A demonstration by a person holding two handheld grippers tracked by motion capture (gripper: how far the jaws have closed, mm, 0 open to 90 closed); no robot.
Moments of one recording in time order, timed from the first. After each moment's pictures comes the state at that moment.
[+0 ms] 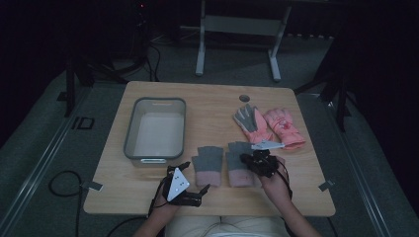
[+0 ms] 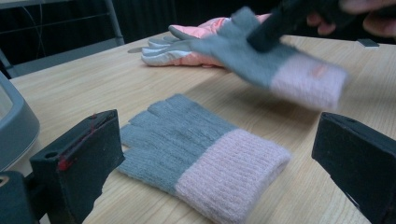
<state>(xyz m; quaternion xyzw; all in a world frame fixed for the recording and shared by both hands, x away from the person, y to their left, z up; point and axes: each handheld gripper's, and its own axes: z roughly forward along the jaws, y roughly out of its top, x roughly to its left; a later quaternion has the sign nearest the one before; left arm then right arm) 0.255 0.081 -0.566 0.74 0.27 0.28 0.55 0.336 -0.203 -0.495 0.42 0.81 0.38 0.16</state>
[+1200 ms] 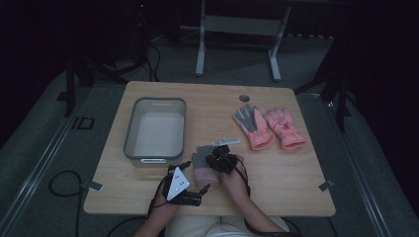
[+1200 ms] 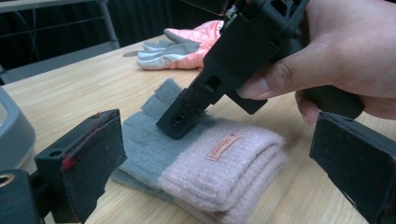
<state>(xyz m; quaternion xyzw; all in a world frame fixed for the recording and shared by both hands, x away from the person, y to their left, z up) 0.257 0.081 -0.565 0.74 0.26 0.27 0.55 0.361 -0.097 -0.541 0.45 0.81 0.35 0.10</state>
